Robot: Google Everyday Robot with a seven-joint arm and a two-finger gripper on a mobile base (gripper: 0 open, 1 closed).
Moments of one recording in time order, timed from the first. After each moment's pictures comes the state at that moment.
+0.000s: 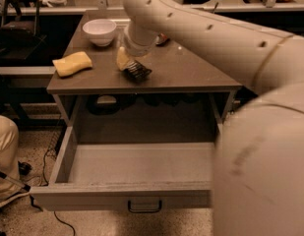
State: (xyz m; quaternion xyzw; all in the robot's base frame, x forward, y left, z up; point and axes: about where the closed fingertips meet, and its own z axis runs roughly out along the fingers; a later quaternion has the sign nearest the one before) arm 0.735 0.054 0.840 -0.29 0.91 0.06 0.28
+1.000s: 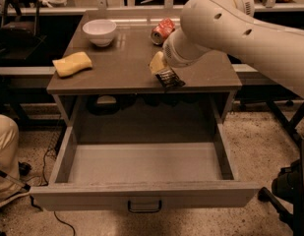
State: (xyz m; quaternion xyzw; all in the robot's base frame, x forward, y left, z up) arm 0.663 -0.052 0.864 -0.18 0.92 0.09 0.33
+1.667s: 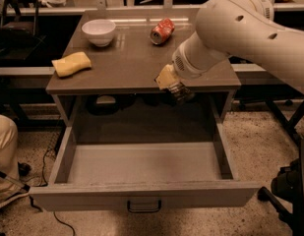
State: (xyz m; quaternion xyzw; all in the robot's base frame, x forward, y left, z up) arm 0.618 -0.065 0.852 -0.25 0.92 0.09 0.29
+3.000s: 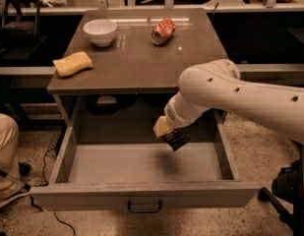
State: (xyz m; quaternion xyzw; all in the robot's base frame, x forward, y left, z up) arm 0.562 -0.063 0.708 -0.27 0.94 0.09 0.18
